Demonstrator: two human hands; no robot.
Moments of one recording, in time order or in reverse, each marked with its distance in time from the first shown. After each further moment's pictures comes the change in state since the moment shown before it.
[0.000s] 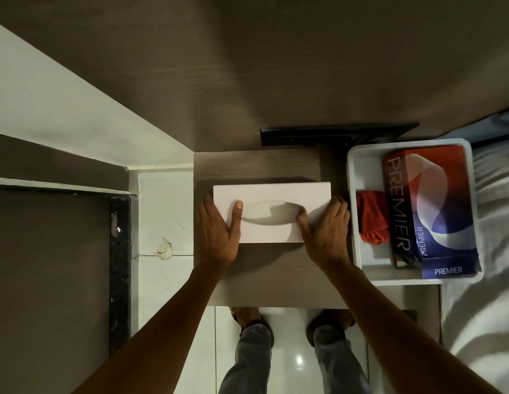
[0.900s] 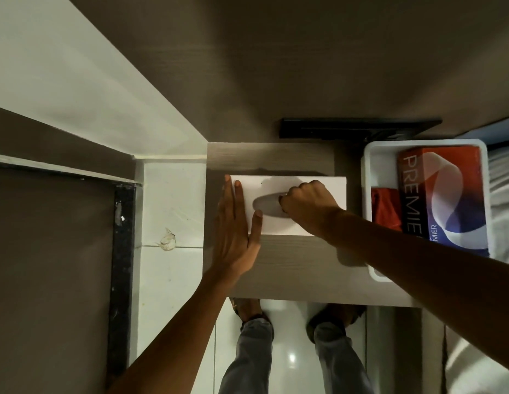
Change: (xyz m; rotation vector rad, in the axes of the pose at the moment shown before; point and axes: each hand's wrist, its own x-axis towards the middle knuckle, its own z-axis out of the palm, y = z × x) left_hand -0.031 0.004 -0.014 -0.040 -0.146 0.190; right_hand 0.029 -0.072 -0.006 -0.981 -0.312 -0.951
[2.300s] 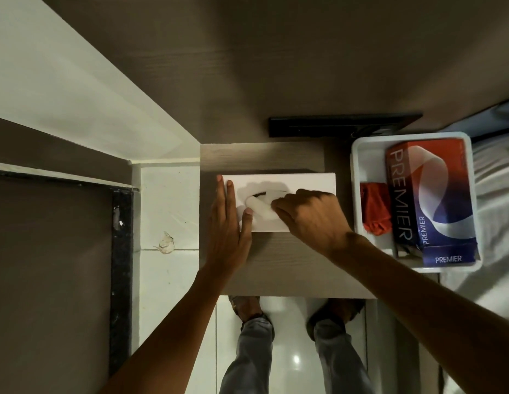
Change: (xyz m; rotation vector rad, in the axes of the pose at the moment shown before) left_hand 0.002 0.005 -0.003 -0.030 0.045 -0.019; right_hand -0.047 -0.009 -0.001 0.353 0.340 0.086
